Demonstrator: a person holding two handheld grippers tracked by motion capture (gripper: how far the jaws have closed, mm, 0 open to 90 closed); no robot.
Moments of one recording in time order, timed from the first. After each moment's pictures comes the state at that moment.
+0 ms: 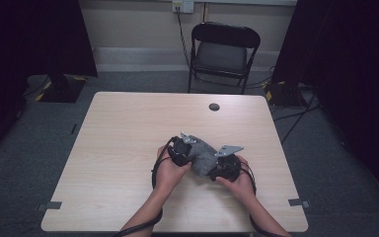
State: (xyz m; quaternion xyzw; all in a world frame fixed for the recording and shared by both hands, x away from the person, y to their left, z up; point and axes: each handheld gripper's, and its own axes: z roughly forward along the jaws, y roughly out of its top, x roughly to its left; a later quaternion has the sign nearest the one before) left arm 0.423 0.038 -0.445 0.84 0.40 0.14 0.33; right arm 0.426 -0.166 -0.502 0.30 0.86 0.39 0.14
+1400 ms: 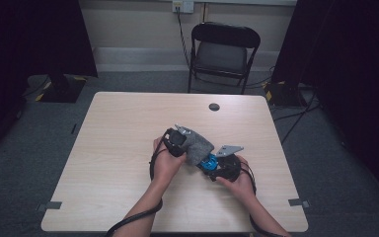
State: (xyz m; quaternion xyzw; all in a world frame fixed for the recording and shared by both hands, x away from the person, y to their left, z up) left arm 0.451 0.051 -0.442 0.83 0.43 0.18 0.29; right arm 0.426 -0.166 -0.502 0.30 0.86 0.39 0.14
